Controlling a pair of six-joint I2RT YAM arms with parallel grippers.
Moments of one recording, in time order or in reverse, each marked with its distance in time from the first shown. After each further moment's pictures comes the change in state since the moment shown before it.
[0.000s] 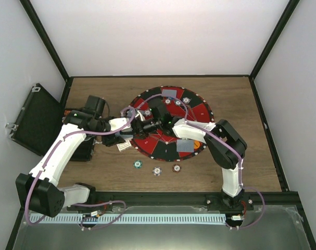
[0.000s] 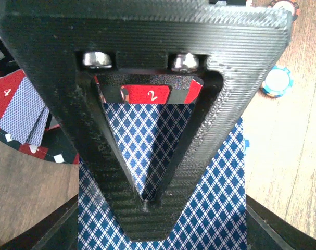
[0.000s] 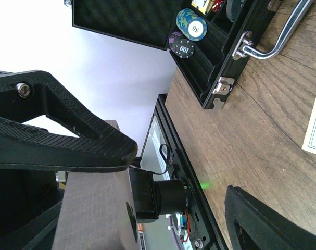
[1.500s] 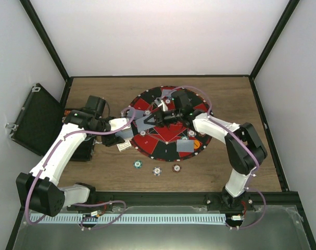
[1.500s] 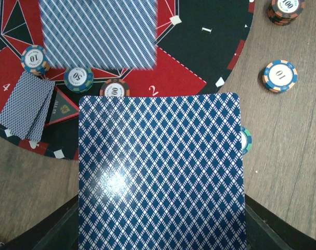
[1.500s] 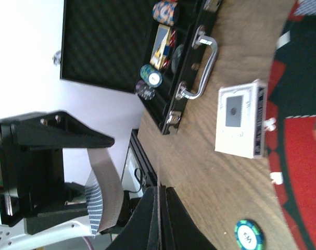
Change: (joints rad) left arm 0.000 0.007 0.000 -0.006 -0.021 0.001; right arm -0.197 -0.183 -0.104 -0.185 0.047 -0.135
